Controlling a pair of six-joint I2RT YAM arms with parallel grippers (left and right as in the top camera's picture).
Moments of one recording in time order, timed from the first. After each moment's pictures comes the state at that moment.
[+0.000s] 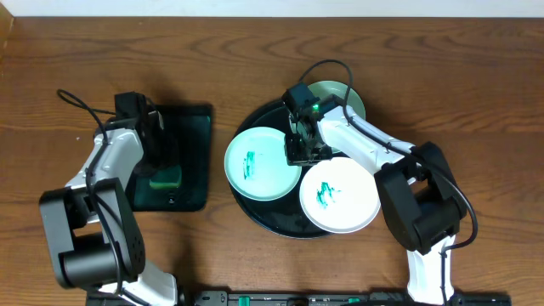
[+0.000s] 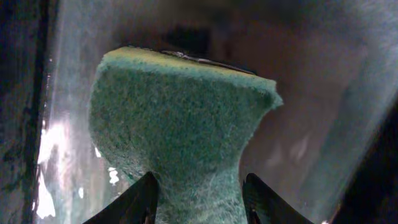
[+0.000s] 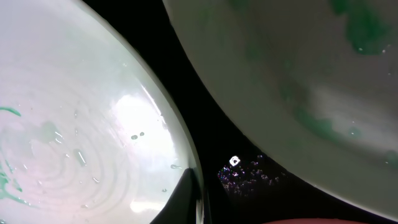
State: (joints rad) left arm 0.19 1.77 1.03 -0.65 0.10 -0.12; right arm 0.58 2.11 1.50 -0.88 -0.17 0.49
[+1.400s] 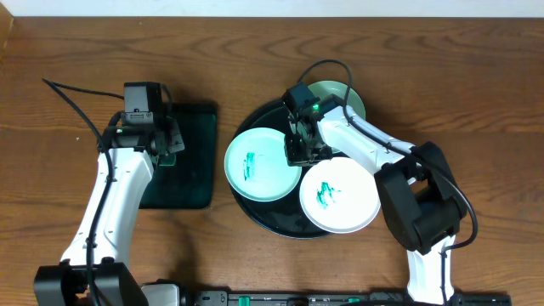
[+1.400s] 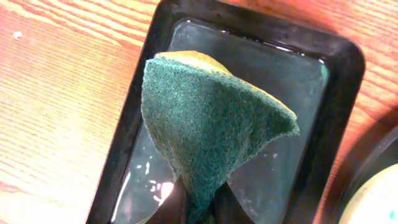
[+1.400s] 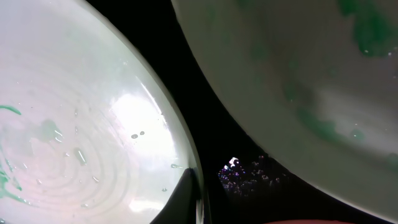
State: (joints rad) left arm 0.04 1.46 1.05 -0.70 -0.16 -0.23; right arm 0.58 2.11 1.50 -0.88 -0.17 0.46
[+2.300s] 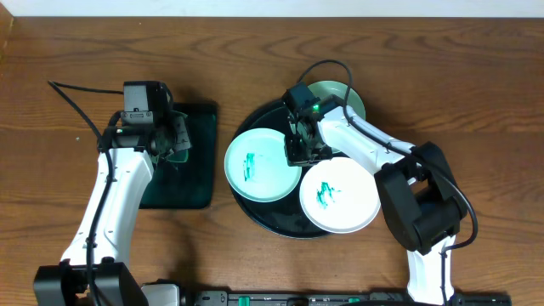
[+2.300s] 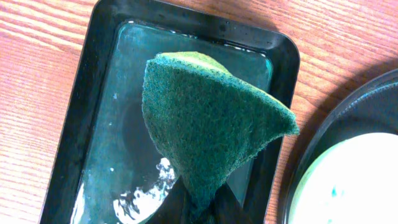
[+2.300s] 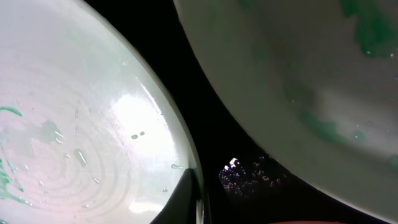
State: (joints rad) left arm 0.04 1.46 1.05 -0.67 0.00 -0.20; right arm 0.58 2.11 1.50 -0.88 -0.17 0.46
